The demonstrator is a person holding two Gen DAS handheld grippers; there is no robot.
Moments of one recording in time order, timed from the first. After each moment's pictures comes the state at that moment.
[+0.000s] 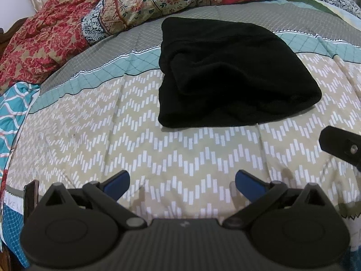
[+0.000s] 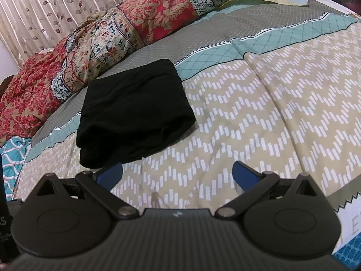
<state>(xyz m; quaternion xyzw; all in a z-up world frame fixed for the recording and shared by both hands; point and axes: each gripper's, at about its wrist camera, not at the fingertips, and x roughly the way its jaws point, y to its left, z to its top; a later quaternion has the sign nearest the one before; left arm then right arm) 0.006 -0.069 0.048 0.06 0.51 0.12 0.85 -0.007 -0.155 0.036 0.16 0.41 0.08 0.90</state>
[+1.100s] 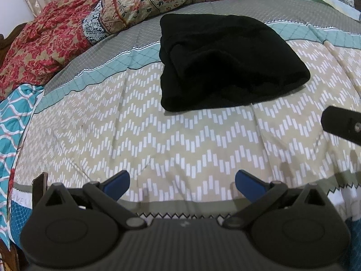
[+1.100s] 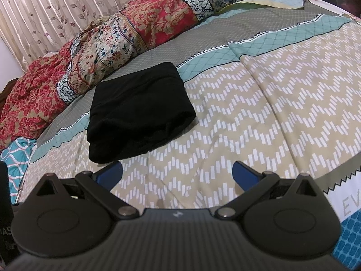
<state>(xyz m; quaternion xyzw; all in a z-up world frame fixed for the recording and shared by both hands) -0.021 -0.075 0.052 0.09 0.52 0.11 0.84 -0.030 -0.159 0.044 0.17 0.40 0.08 0.90</state>
